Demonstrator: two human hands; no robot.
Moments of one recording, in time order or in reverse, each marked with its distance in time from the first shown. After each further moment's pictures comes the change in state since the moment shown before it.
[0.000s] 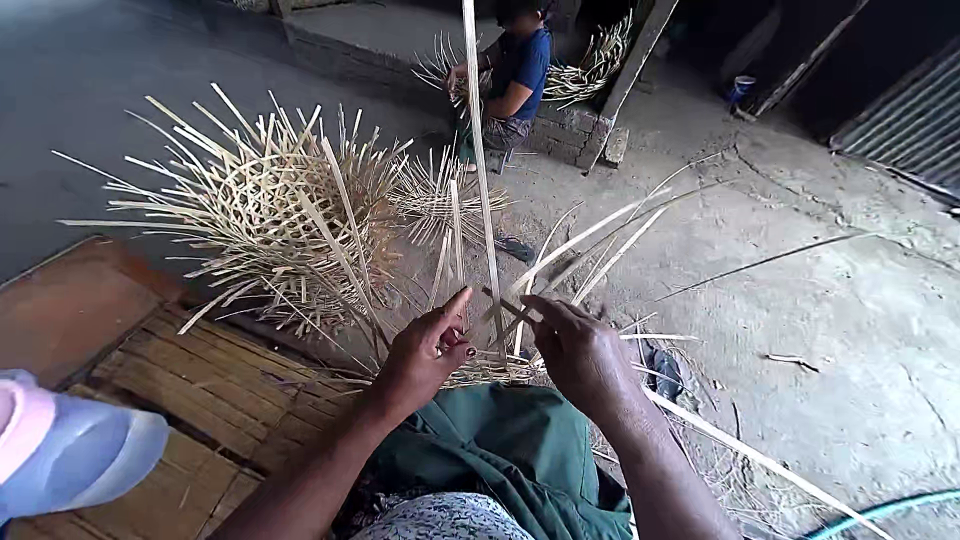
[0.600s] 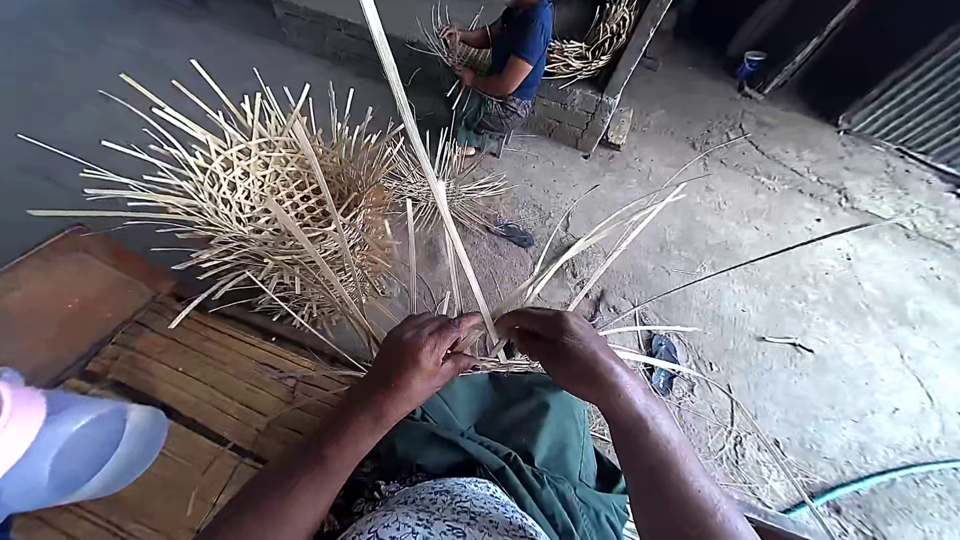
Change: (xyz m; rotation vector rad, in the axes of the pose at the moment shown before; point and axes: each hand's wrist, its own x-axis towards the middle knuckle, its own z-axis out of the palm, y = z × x) left_hand -0.006 0.003 -0.003 0.334 -0.006 0.232; right_hand 0.014 0.003 -0.002 0.288 -0.501 0.099
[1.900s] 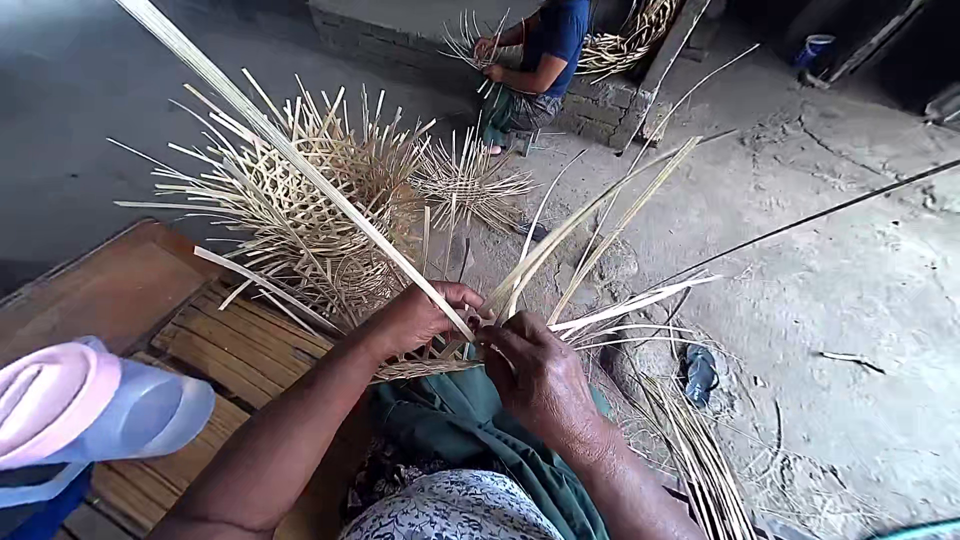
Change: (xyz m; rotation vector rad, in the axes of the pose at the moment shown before) left_hand 0.035 -0.014 -0.050 -0.815 -0.377 -0.453; right_hand -0.006 -0.019 0.074 -0.158 0.521 -0.363
